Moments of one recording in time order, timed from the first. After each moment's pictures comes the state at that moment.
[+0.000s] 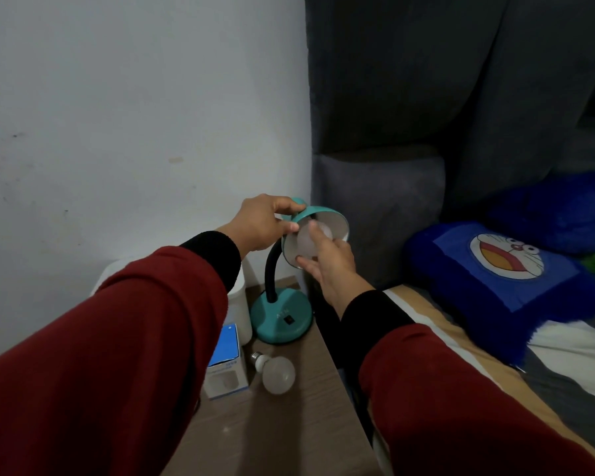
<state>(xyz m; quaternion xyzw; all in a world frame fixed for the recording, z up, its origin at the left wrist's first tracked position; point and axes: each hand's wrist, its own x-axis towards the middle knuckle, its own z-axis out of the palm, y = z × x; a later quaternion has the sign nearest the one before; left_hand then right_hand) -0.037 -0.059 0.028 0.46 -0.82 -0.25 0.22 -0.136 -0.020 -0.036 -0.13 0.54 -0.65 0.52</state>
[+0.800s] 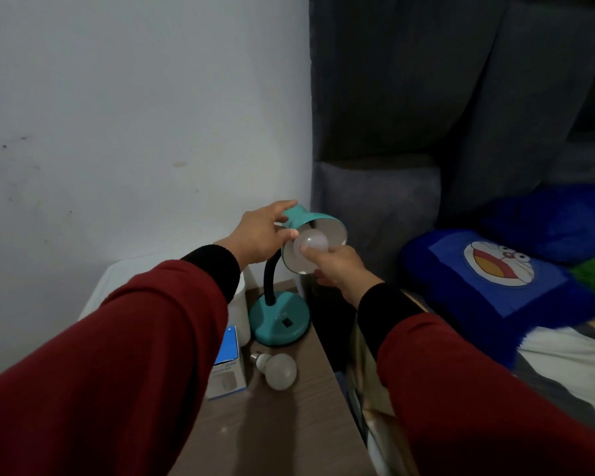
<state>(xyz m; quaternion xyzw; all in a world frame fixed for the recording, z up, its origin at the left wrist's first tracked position) -0.029 -0.054 0.024 0.47 -0.83 -0.23 0.20 -0.155 -0.015 -0.036 -0.34 0.72 -0.45 0.40</state>
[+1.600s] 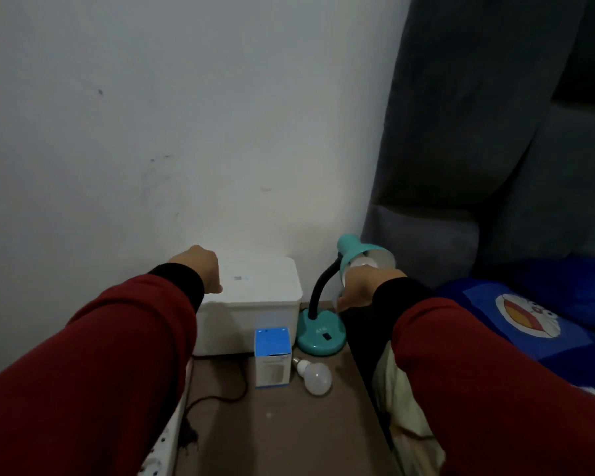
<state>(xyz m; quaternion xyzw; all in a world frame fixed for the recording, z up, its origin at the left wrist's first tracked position) 0.161 -0.012 0.043 0.69 -0.72 -0.01 -0.08 -0.085 0.031 0.043 -0.62 0.77 0.08 0.13</state>
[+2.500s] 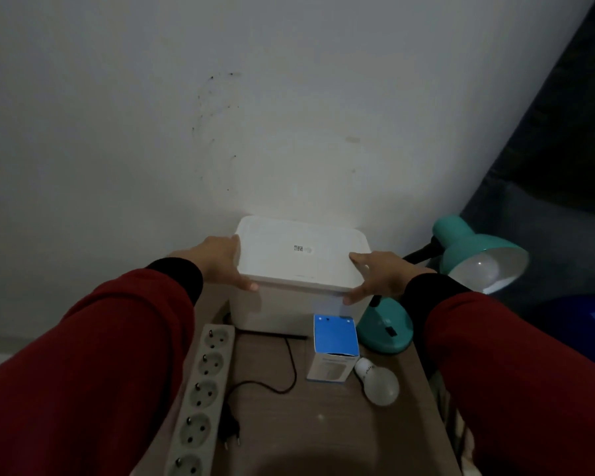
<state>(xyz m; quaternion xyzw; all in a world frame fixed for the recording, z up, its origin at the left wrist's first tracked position) 0.247 -0.098 -0.056 0.66 -0.73 -0.20 -0.04 -0.018 -0.080 -0.030 -0.72 0.66 0.12 0.16</state>
